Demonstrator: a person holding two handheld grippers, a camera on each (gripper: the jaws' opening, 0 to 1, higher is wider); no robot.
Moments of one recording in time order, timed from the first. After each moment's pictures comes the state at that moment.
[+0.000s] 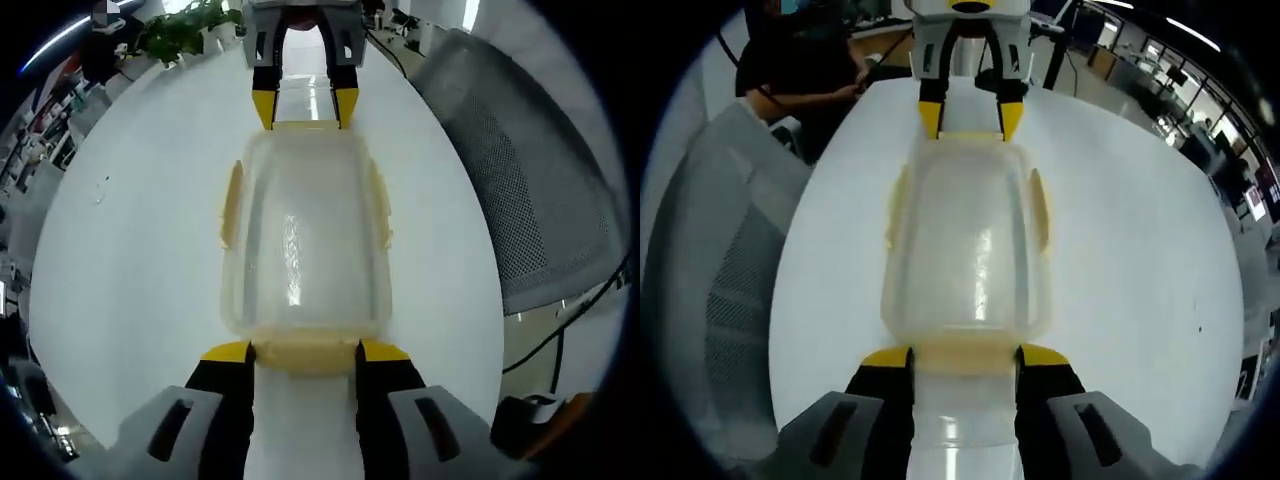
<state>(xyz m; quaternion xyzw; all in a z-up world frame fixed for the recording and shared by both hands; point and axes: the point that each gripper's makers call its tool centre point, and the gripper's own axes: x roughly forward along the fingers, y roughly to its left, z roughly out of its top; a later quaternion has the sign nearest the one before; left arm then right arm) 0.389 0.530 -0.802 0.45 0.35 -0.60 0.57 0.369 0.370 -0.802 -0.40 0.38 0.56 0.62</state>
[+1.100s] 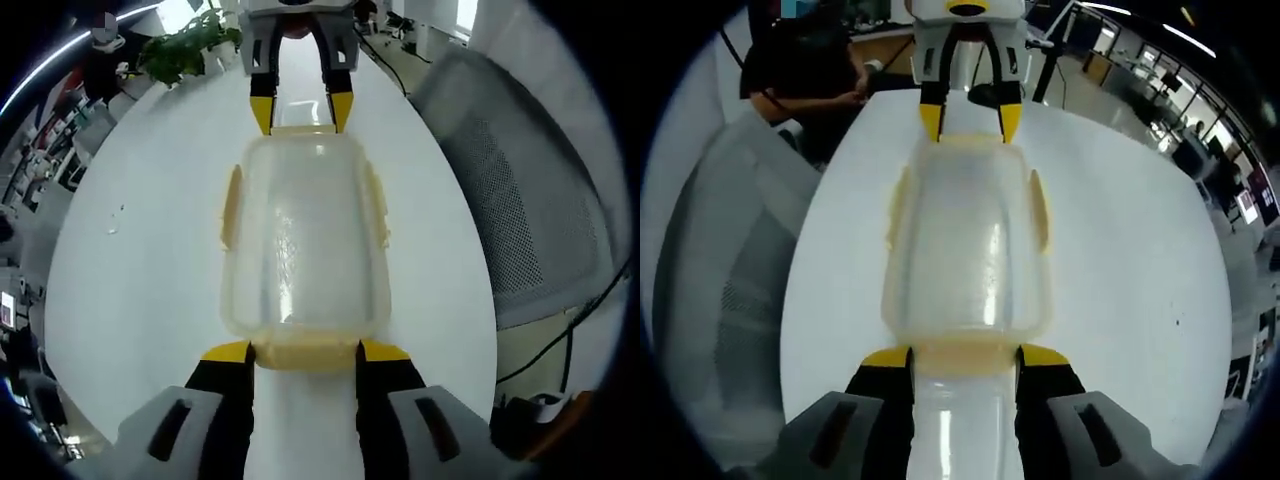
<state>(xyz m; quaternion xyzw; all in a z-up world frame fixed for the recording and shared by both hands) 0.394 0.506 -0.767 0.45 0.32 -0.60 0.58 0.371 0.347 -0.769 -0.40 0.37 0.55 0.63</state>
